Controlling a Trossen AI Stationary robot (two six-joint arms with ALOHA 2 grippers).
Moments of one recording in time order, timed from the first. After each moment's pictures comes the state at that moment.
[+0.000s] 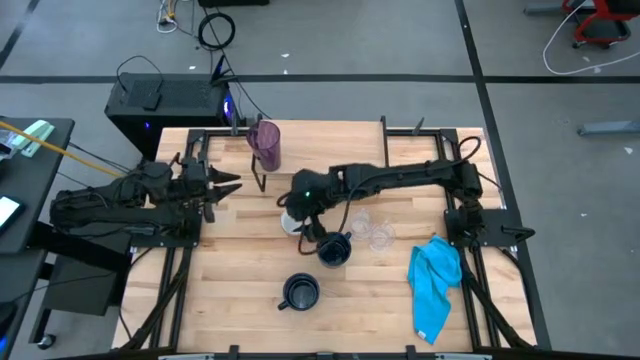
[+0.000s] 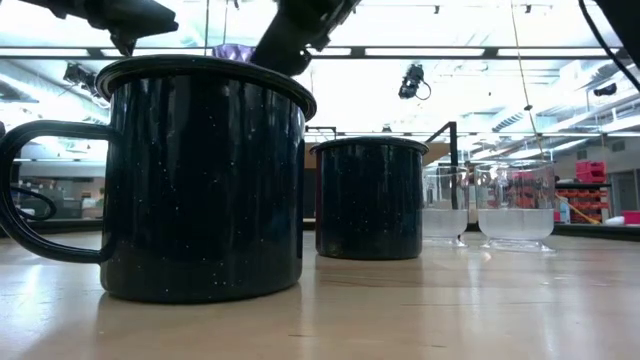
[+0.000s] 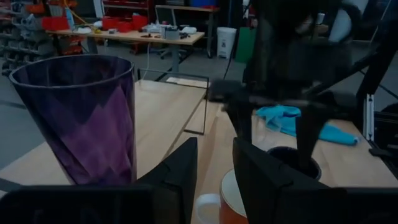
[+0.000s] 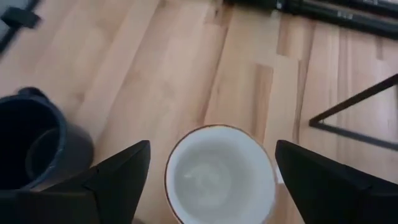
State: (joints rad) left arm 0.07 0.38 0.57 -0.32 -0.20 -0.07; right arm 0.02 2.00 1.84 -0.69 -0.09 -0.21
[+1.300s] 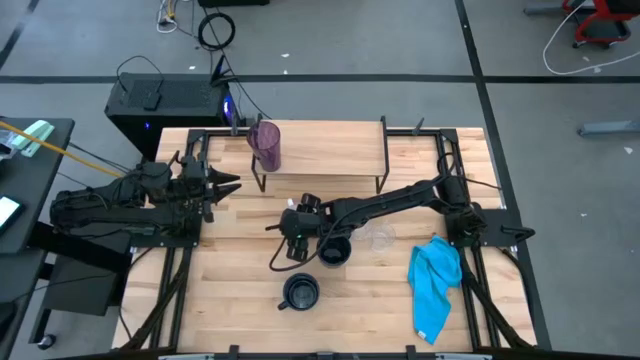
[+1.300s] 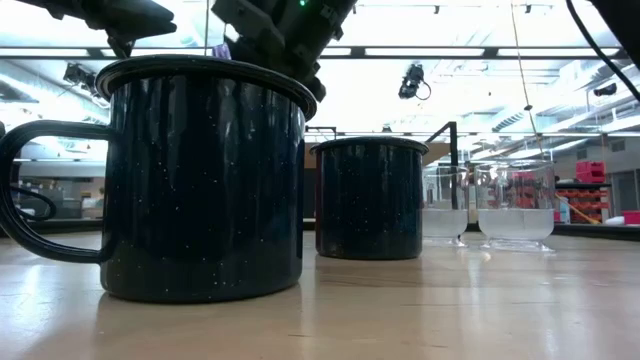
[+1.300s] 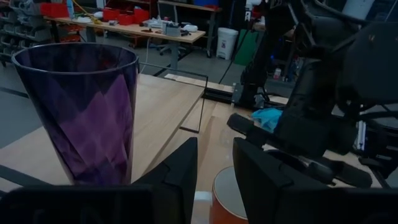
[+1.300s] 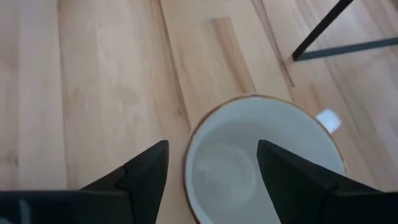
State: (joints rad) left arm 0.07 0.37 0.57 -0.33 -0.20 -0.15; right arm 0.16 2.14 1.84 -0.65 0.31 0.29
